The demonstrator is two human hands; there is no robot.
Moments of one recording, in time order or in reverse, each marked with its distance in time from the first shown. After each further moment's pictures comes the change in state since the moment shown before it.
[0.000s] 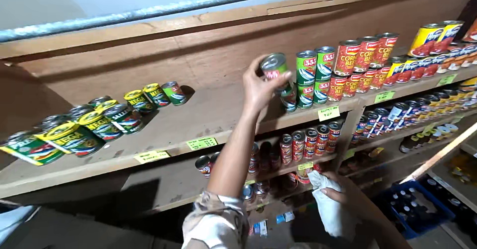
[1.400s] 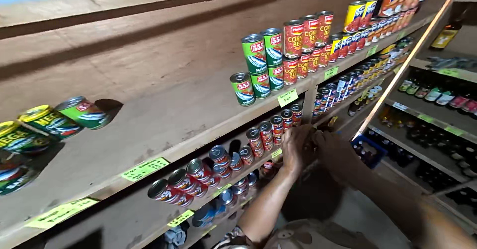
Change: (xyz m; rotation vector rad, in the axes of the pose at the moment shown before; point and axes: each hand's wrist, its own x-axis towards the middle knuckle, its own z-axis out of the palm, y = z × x) left_hand -0.209 -0.053 0.146 0.219 -0.315 0.098; right_hand 0.000 -0.066 -0.034 -0.920 0.202 0.274
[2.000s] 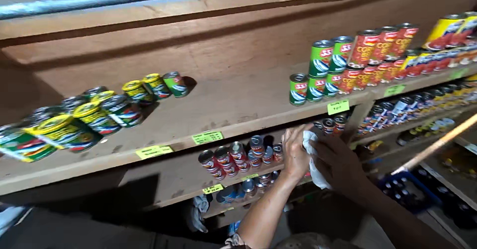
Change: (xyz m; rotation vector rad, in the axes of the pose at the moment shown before) left_hand 0.002 -0.013 -0.096 0.047 0.255 -0.129; right_hand 0.032 -0.065 0.016 0.364 0.469 -0.536
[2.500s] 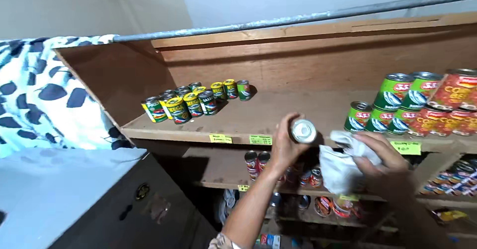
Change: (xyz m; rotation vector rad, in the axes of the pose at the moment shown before) left_hand 0.056 -0.027 -0.147 0.100 0.156 0.066; right_hand 0.090 -0.016 0.015 0.595 0.218 -0.276
